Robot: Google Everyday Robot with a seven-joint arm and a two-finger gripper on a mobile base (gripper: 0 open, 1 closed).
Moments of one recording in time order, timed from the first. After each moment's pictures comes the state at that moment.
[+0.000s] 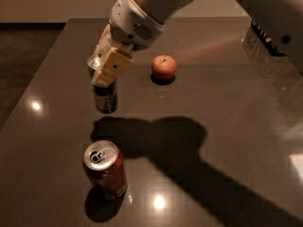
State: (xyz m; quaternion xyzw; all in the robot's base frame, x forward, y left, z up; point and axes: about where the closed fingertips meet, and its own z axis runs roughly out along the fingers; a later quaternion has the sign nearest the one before) arm 0.481 0.099 0.985 -0.73 0.58 0.24 0.26
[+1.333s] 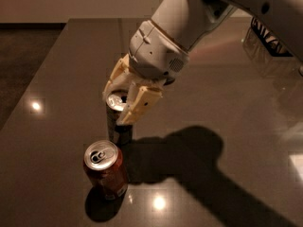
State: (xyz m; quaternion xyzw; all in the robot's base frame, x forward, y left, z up) arm 0.404 0.056 0.955 -0.83 0.44 0.26 0.23
